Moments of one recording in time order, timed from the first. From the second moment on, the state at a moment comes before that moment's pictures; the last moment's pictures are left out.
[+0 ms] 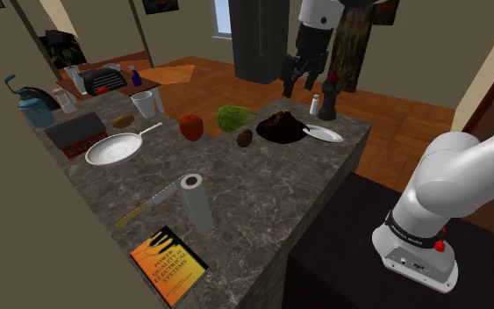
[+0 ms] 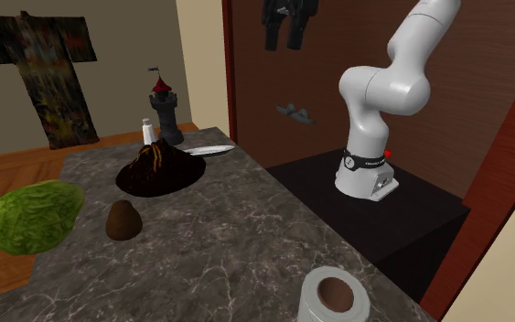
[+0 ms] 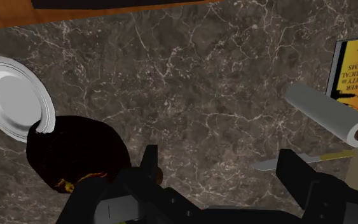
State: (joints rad) arm 0.03 -0.69 0.07 -2.29 0.11 1.77 0.19
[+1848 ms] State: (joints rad) arm 0.18 0.18 0.48 -1.82 -0.03 2.00 0.77
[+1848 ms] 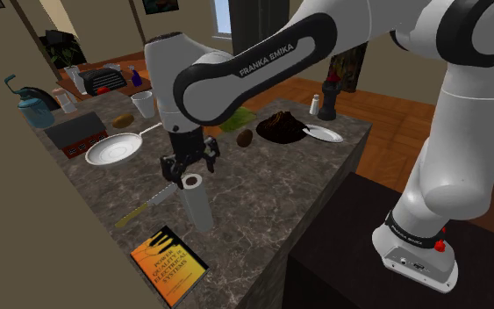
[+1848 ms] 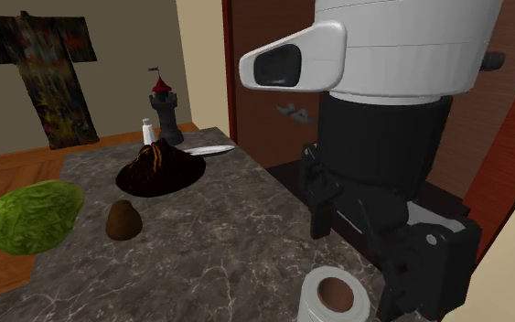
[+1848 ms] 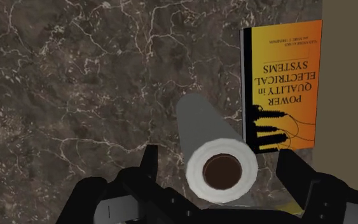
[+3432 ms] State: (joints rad) arm 0.20 0.24 0.48 -1.85 -0.06 2.09 0.80
